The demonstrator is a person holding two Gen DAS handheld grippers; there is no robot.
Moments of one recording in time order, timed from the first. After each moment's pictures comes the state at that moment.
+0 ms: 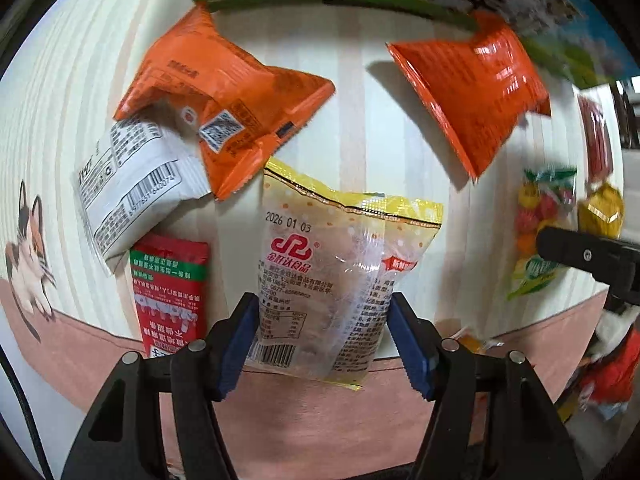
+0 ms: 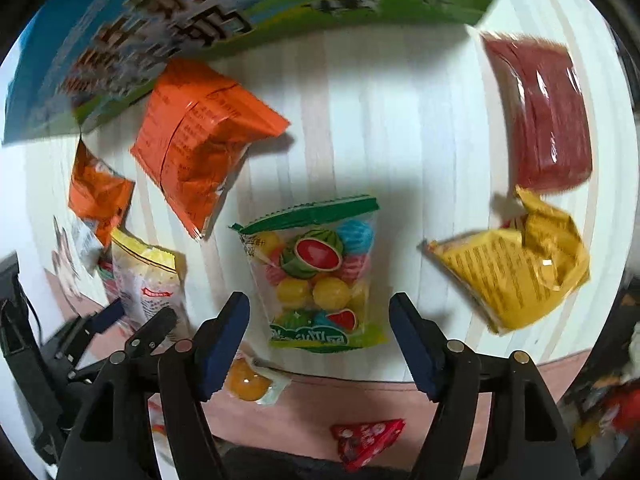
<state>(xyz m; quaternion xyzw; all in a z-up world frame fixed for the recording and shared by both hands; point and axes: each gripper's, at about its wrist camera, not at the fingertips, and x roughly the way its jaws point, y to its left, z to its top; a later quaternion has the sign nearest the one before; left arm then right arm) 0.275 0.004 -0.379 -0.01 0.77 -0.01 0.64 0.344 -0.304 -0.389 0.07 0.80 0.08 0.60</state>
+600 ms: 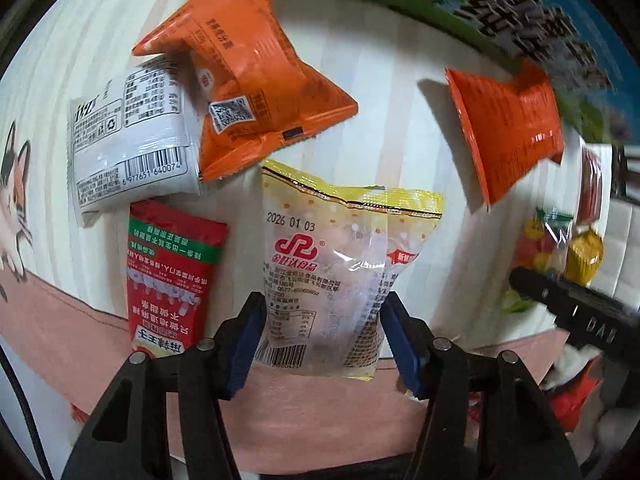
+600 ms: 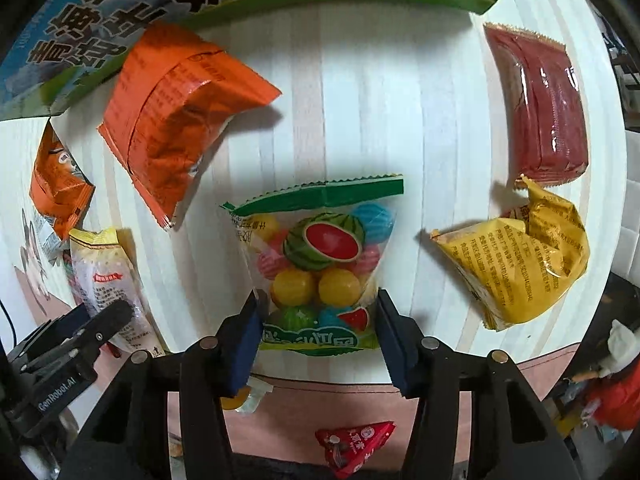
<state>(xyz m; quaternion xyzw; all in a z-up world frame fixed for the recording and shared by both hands) 0.272 0.026 -0.392 -0.11 0.77 0.01 0.63 0.332 -0.291 -0.403 0.05 0.81 0.04 0.59</state>
